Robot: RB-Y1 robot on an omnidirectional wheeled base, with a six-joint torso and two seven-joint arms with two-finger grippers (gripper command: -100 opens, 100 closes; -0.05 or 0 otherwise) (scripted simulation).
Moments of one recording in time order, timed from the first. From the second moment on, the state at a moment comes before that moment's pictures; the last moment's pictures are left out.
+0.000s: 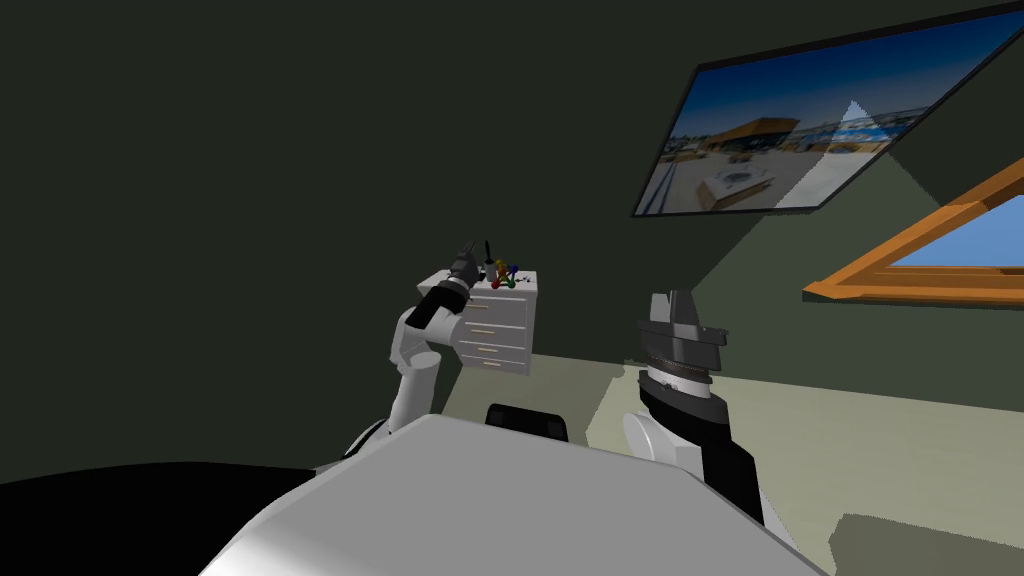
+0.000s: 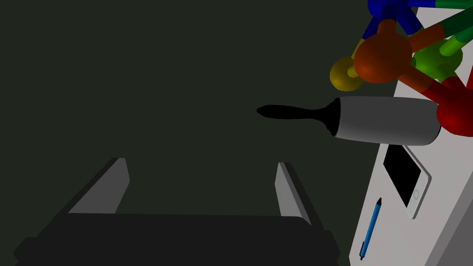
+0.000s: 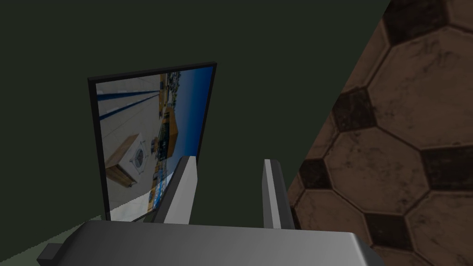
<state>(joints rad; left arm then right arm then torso) -0.14 0.19 -0.02 -2.37 -0.06 0.64 0.14 0.54 -0.05 0.04 -2.33 -0.06 -0.57 0.14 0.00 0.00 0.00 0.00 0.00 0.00</state>
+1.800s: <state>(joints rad) -0.40 0.17 0.01 -2.35 -0.08 1.16 0.16 0.54 -0.05 0.04 -2.33 -0.06 -0.57 0.14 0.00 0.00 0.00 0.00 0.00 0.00</state>
